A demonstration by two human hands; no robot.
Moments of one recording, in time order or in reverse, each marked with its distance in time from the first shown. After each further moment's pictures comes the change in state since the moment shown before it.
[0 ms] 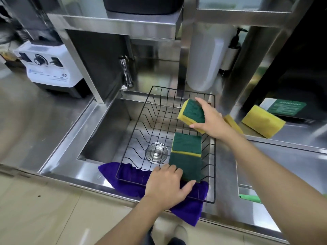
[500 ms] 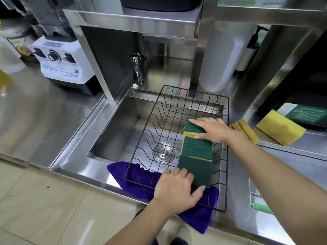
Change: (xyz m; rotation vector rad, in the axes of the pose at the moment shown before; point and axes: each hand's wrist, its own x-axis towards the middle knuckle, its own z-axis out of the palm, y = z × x) left_hand 0.003 -0.002 0.008 -0.006 0.015 0.016; right_hand 0.027 0.006 0.026 -0.485 -0.442 -0.067
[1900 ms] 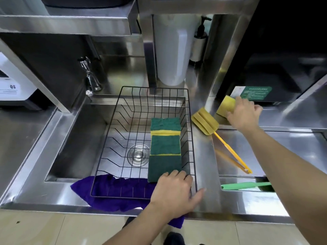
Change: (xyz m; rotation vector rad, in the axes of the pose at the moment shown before) left_hand 0.019 0.051 0.008 -0.029 0.011 0.230; right_hand -0.080 0.136 0.014 0.081 0.638 0.760
